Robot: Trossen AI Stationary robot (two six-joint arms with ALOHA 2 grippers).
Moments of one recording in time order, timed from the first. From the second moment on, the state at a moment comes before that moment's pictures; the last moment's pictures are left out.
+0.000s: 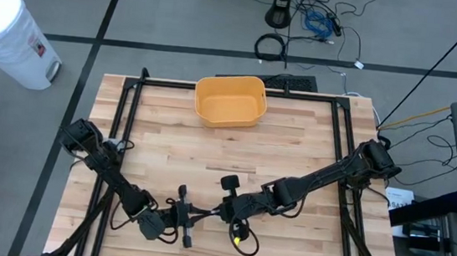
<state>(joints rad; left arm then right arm) -0.73 1.74 0.82 0.64 -0.91 -0.22 0.41 1.82 1.38 -0.19 0.18 -0.07</state>
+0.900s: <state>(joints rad) -0.76 1.74 0.82 0.65 -0.95 -0.20 0.42 1.77 1.38 -0.34 0.17 -0.03</state>
